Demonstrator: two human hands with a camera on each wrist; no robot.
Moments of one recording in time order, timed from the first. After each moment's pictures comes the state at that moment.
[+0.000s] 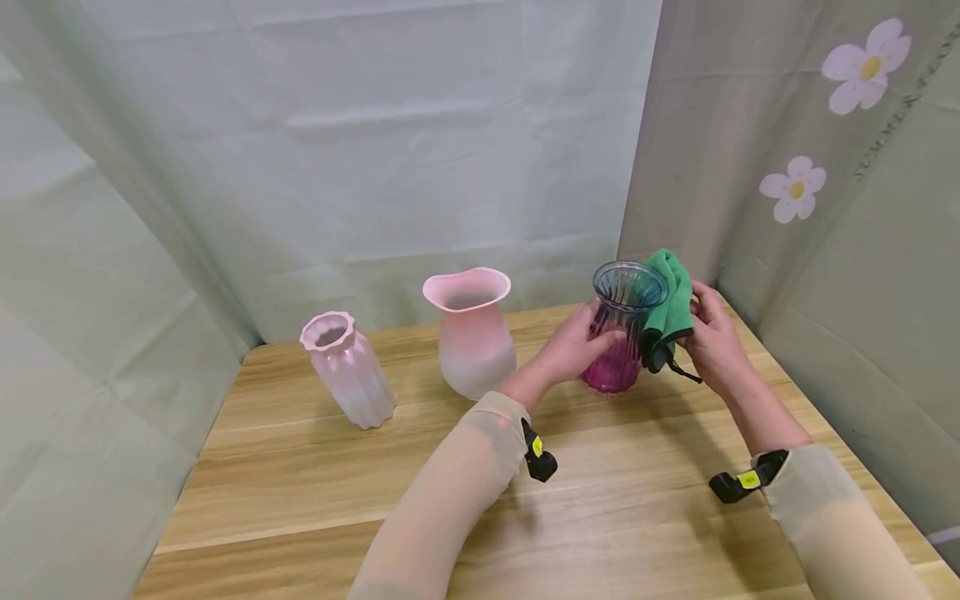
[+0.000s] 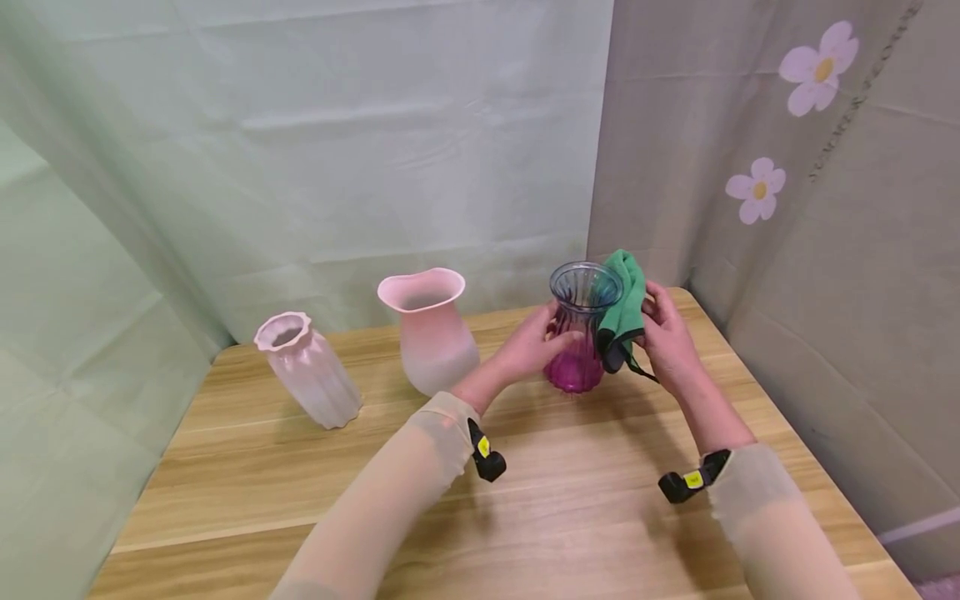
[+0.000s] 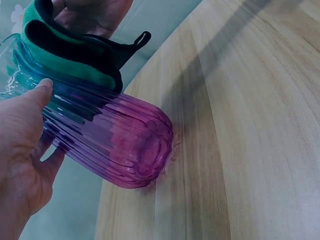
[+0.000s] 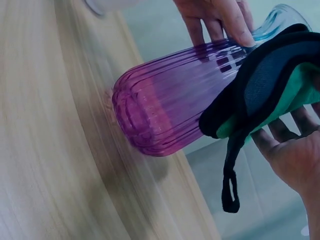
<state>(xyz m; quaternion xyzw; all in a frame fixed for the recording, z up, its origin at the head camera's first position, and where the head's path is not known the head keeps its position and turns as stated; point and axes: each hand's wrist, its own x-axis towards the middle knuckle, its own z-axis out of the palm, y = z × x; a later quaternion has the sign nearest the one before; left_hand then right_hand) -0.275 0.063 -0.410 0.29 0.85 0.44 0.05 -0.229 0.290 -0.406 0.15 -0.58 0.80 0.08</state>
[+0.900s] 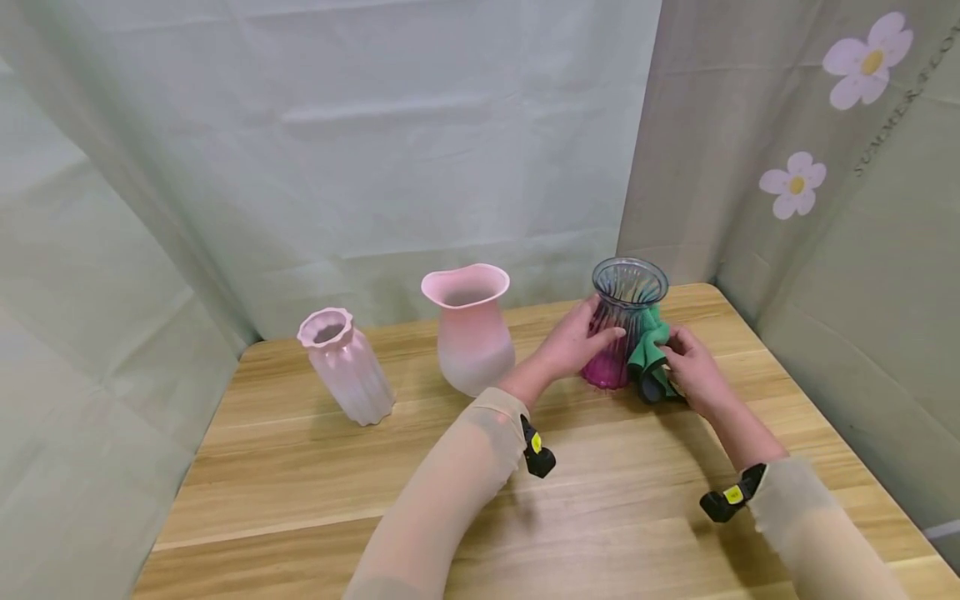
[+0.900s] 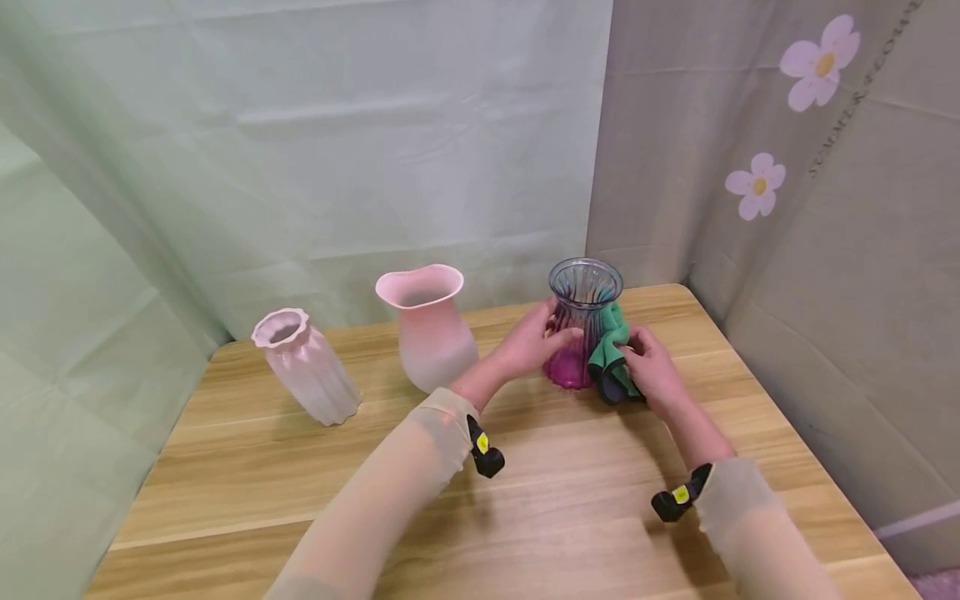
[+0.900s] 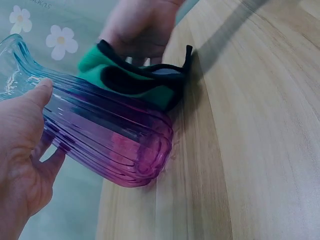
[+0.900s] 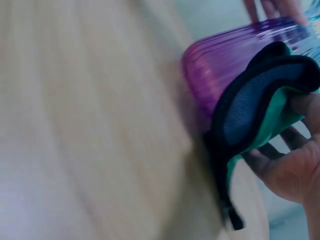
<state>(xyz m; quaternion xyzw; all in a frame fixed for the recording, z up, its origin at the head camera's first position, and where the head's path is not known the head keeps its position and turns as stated) -0.277 0.065 -0.410 0.29 0.86 0.42 0.03 -0.226 0.292 -0.465 0.04 -0.72 0.70 0.03</state>
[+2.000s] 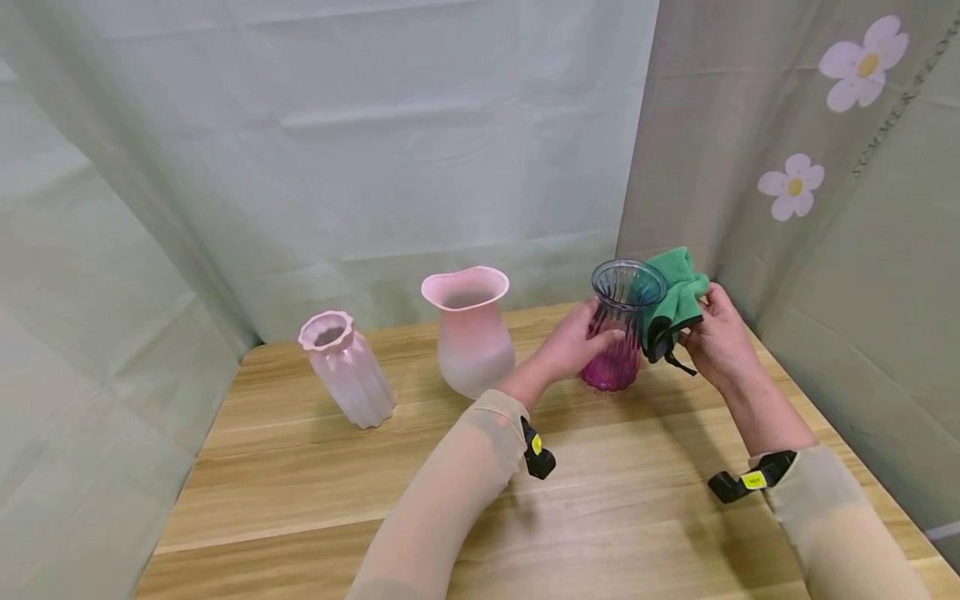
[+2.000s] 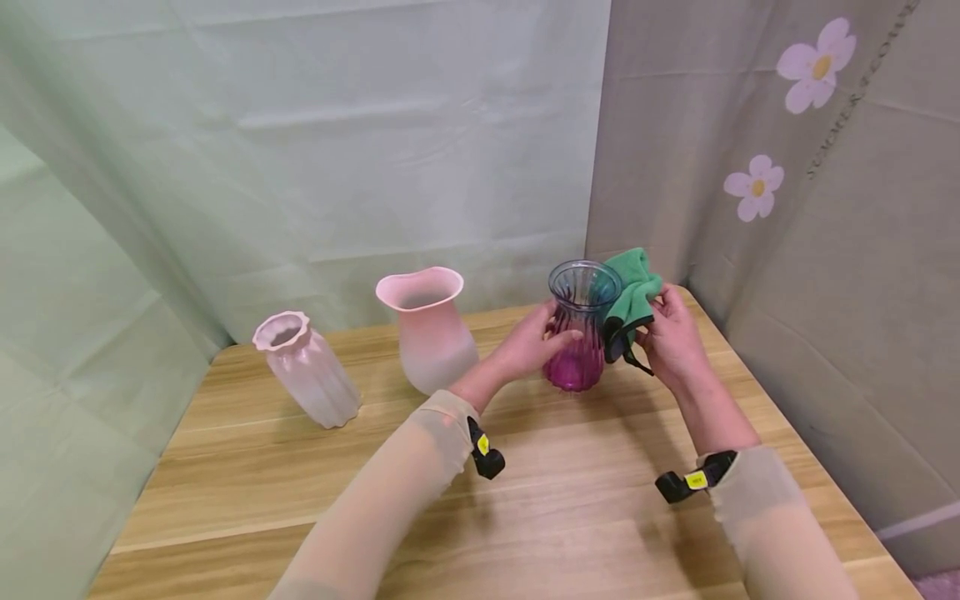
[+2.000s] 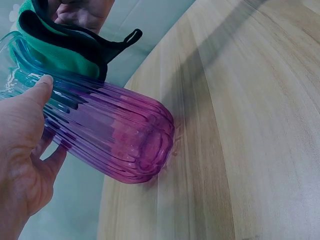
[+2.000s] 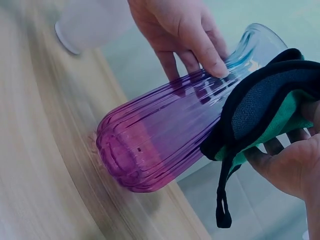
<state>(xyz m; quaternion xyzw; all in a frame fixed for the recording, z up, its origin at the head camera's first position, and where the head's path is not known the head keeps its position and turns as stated) -0.276 0.064 -0.408 0.28 0.86 0.42 0.06 -0.224 0.288 -0.391 0.07 -0.51 0.86 0.05</state>
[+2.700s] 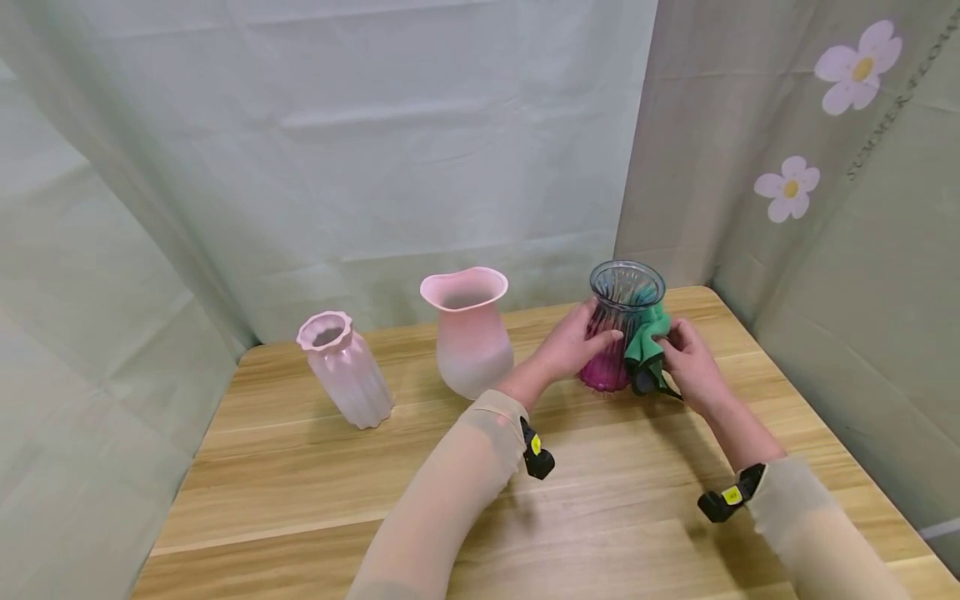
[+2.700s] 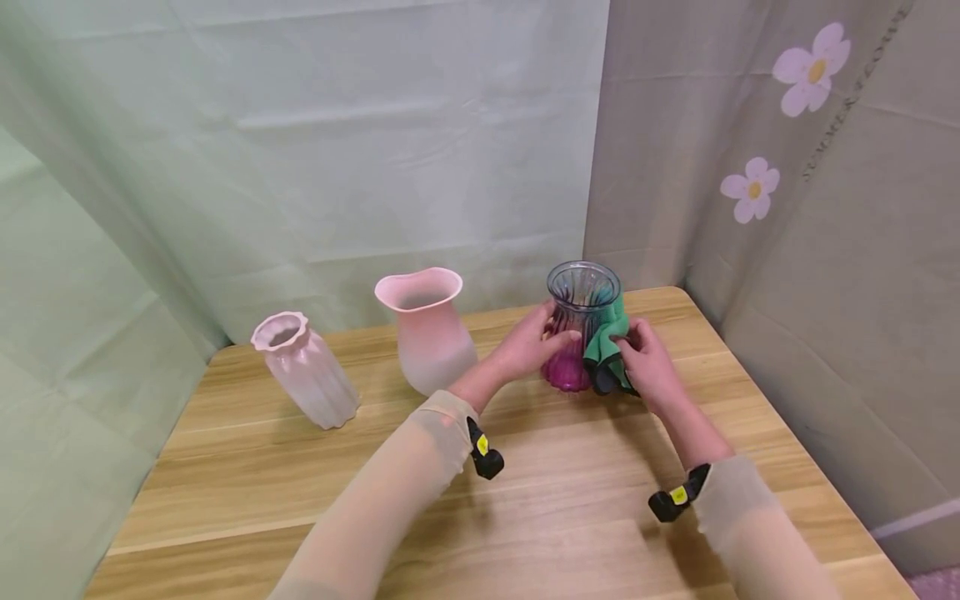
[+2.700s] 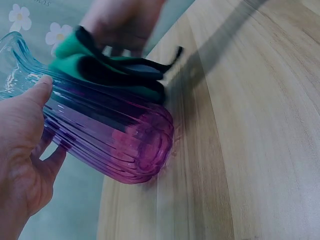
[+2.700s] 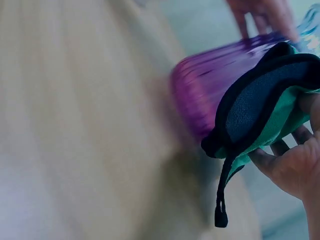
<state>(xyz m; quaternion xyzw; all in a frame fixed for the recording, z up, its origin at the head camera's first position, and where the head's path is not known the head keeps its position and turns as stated) -0.277 0.065 -0.410 0.29 0.86 0.42 0.04 -0.225 0.284 -0.459 0.07 -0.71 0.70 0.08</state>
